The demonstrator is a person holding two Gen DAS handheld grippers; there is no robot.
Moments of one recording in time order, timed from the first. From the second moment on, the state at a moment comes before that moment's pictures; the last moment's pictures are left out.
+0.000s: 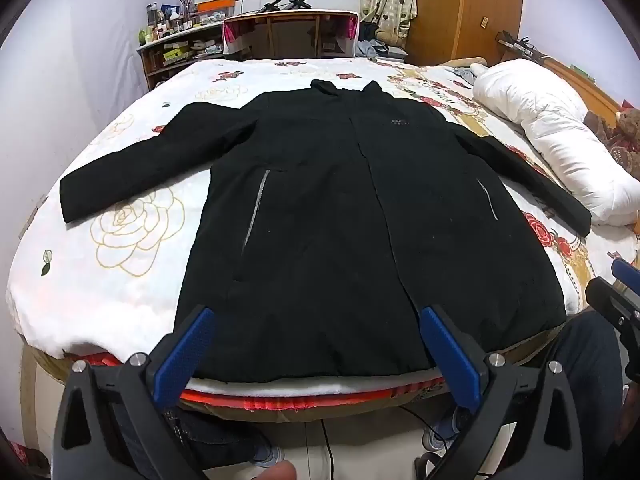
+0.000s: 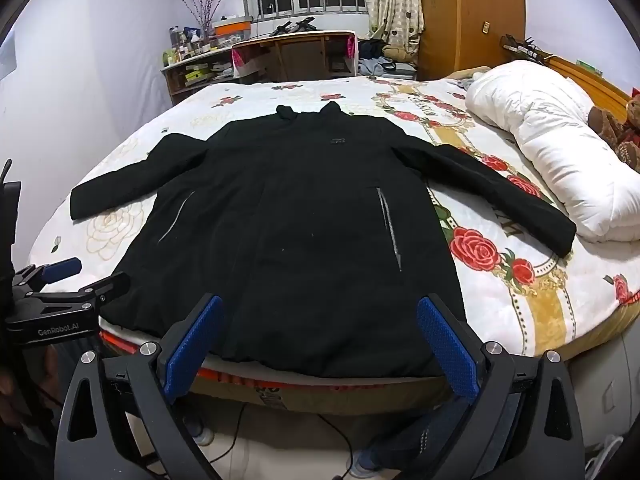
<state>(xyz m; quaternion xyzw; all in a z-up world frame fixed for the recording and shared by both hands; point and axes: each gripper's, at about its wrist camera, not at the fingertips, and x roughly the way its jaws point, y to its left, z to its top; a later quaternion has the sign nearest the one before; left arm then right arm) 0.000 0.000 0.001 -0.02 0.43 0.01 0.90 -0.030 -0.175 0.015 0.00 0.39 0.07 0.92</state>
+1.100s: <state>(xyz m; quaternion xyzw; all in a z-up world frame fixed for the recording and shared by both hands) 0.001 0.004 -0.005 -0.02 0.44 0.01 0.90 -0.028 -0.174 0.009 0.00 0.39 0.07 0.92</state>
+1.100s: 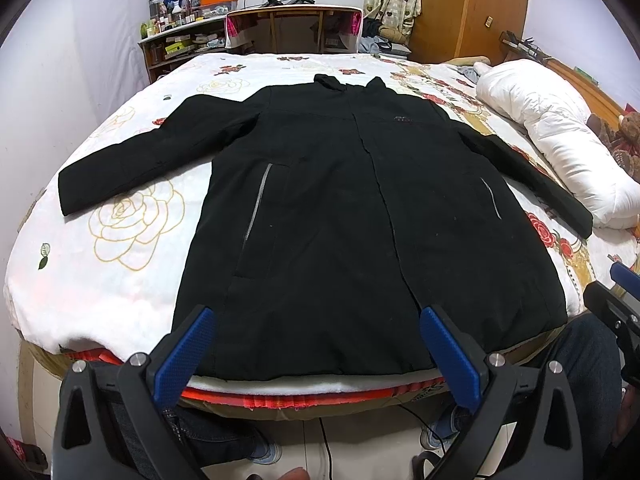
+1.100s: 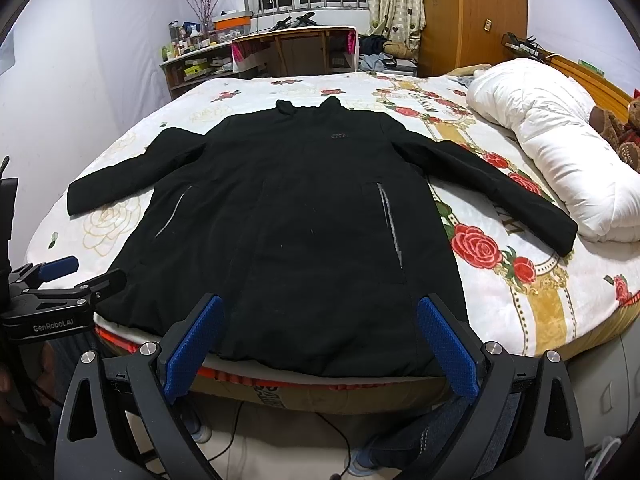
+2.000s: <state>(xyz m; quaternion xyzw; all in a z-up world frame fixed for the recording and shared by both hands) 0.004 0.005 -0.012 -0.02 0.45 0.01 0.89 -0.023 -0.176 -0.004 0.00 0.40 0.07 0.91</state>
